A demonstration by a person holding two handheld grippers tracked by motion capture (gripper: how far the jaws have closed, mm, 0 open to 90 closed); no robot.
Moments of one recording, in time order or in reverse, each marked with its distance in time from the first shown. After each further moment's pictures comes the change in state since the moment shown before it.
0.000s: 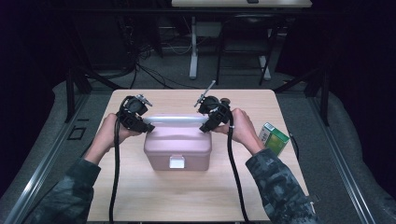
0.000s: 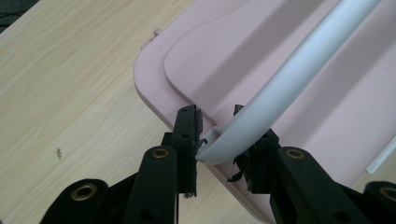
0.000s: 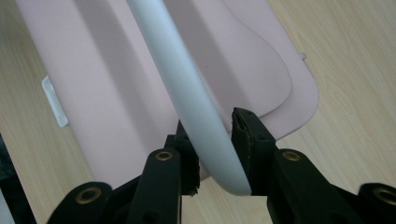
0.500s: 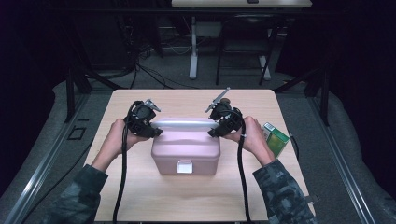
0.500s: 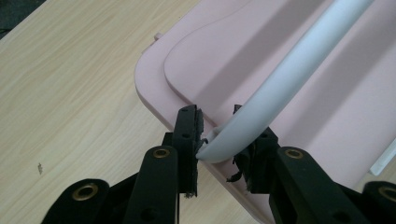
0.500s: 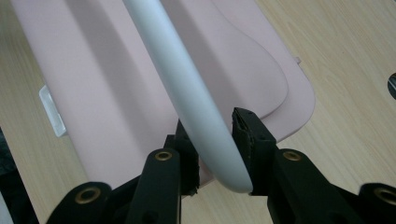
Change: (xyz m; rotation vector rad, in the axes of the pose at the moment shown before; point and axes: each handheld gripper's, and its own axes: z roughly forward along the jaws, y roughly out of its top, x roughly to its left) left arm -0.026 0.004 0.003 -0.034 0.001 0.020; right arm 0.005 -0.033 -0.013 -0.056 -0.023 0.031
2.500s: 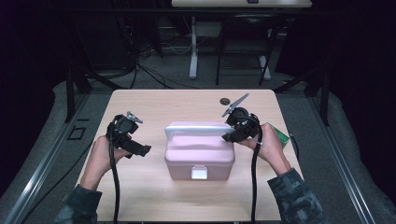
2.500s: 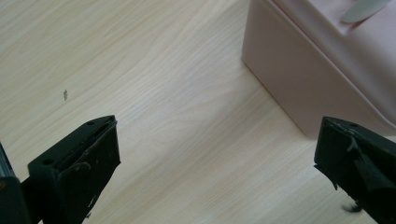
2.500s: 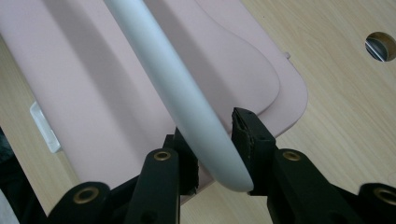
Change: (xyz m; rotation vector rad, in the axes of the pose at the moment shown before) left arm 0.005 -0.061 -0.009 0.023 0.144 -0.178; right arm -0.004 -0.039 -0.022 -0.009 -0.046 0.063
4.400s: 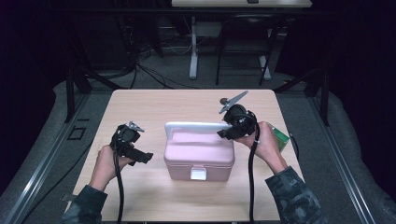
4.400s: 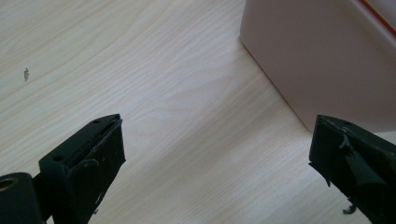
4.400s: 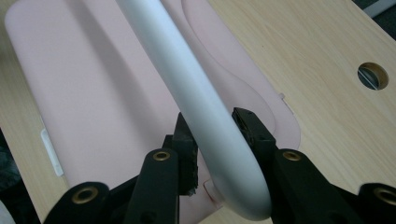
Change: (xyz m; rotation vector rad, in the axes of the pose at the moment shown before) left arm -0.003 -0.019 0.032 0.021 -0.051 -0.006; right arm 0.004 0.011 -0.005 -0.077 0.002 -0.019
